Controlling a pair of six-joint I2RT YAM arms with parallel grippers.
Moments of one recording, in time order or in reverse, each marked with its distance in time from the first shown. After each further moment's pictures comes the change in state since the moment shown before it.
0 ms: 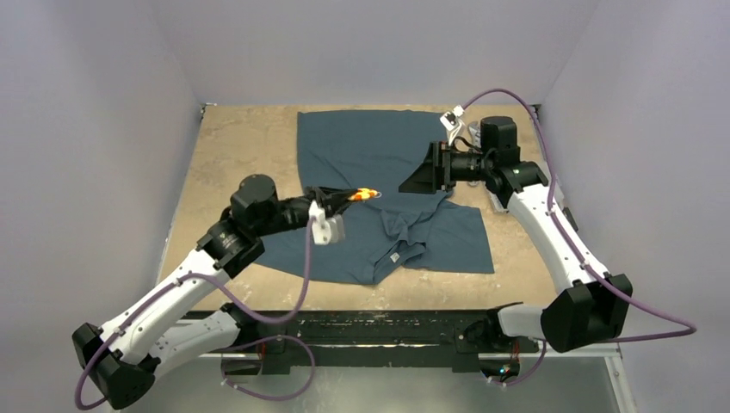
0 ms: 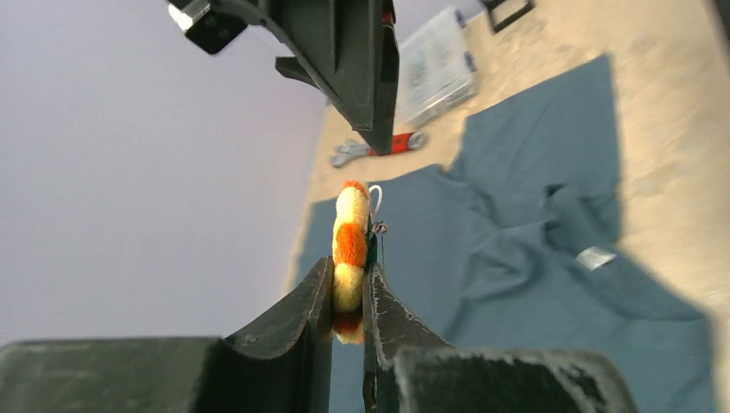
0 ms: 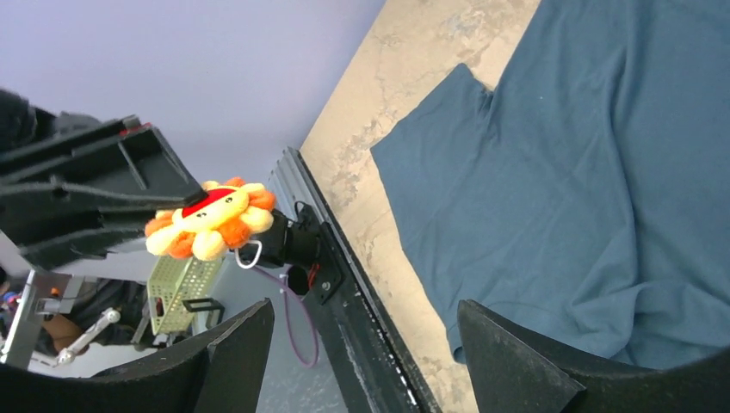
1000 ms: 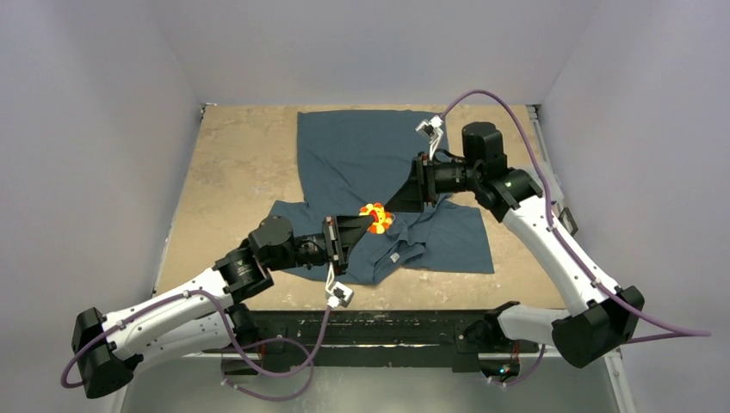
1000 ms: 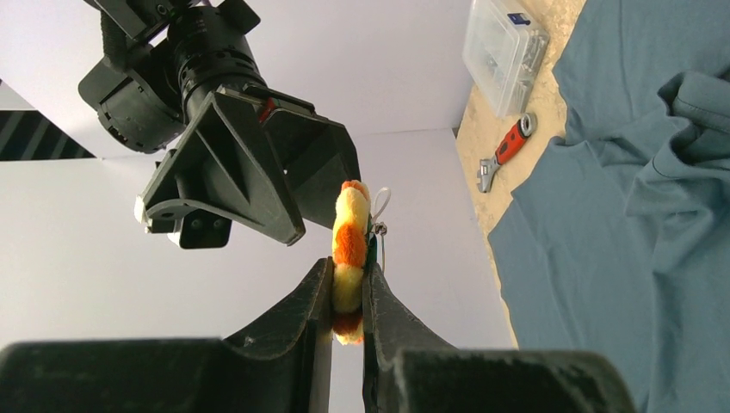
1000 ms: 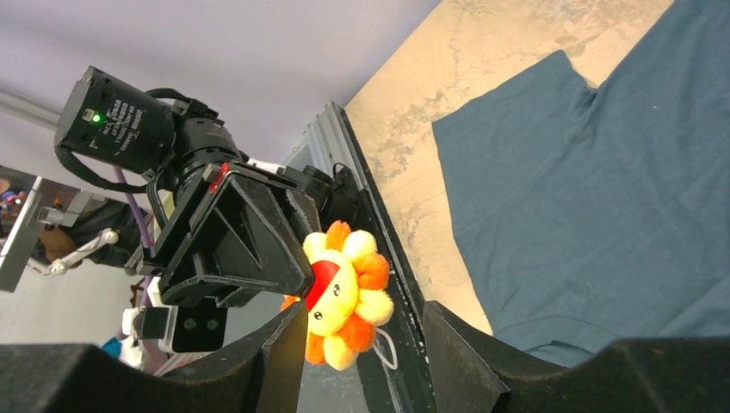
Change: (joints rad) left arm -0.303 -0.126 -0.310 0.235 -0.209 0.910; right arm 0.192 -0.078 0.023 -0.024 0.035 -0.019
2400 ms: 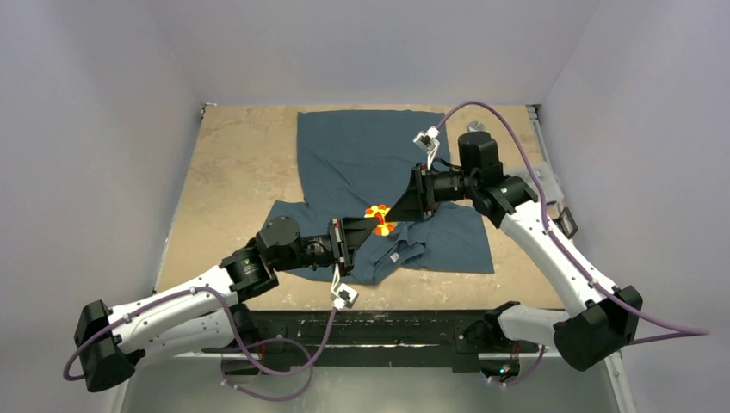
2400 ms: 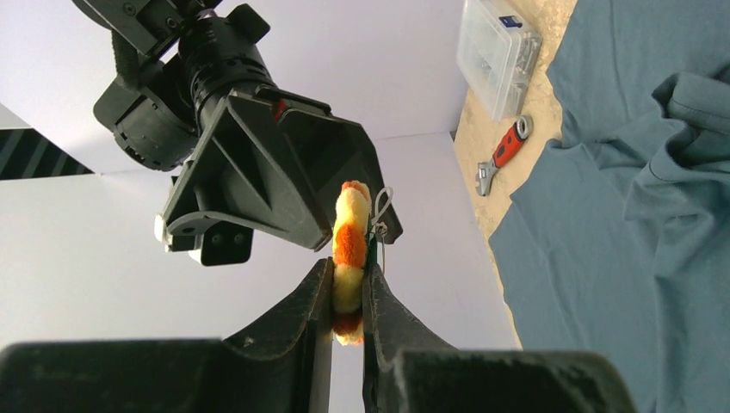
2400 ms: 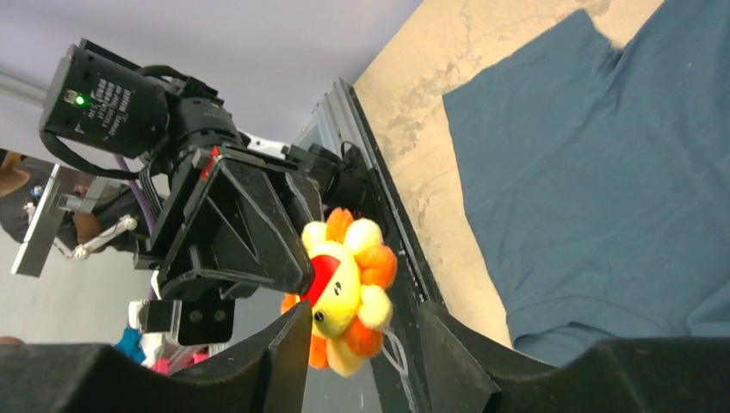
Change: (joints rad) left arm -0.028 0.047 0.000 0.023 -0.016 0.039; right arm 0.010 -0.018 -0.079 0.026 -0.042 0.004
